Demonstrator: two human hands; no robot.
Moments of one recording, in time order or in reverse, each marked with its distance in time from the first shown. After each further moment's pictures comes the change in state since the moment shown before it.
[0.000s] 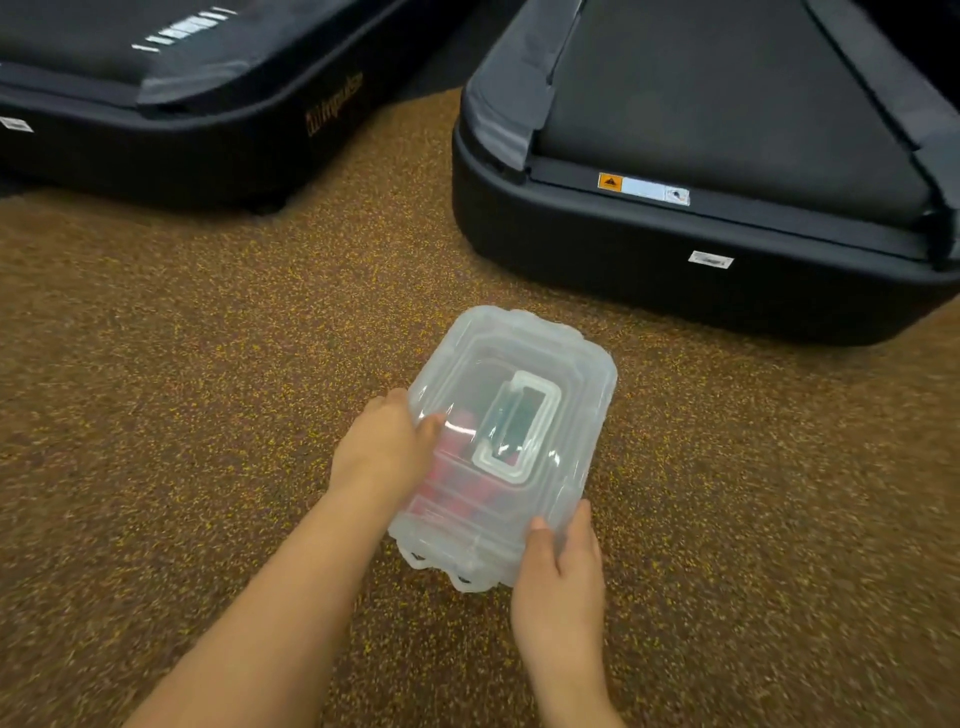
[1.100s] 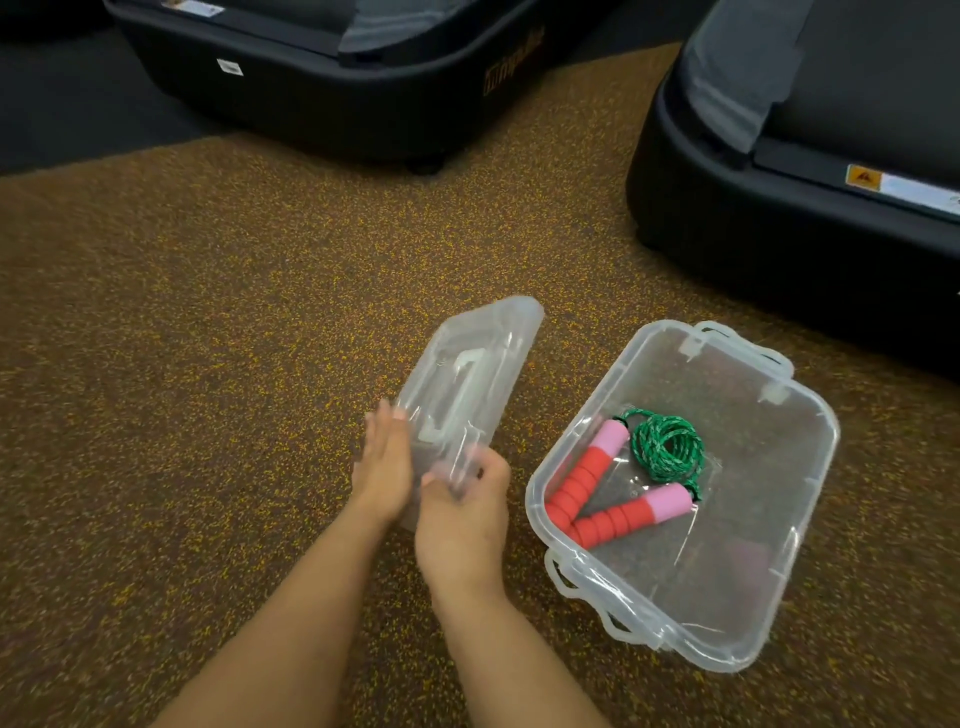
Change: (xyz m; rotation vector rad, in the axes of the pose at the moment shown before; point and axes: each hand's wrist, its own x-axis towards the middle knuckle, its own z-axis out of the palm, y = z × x) left_hand 0.029 -0.189 0.023 -0.577 0.083 -0.378; right_hand -0.020 -0.040 0.195 0.215 -0.323 0.005
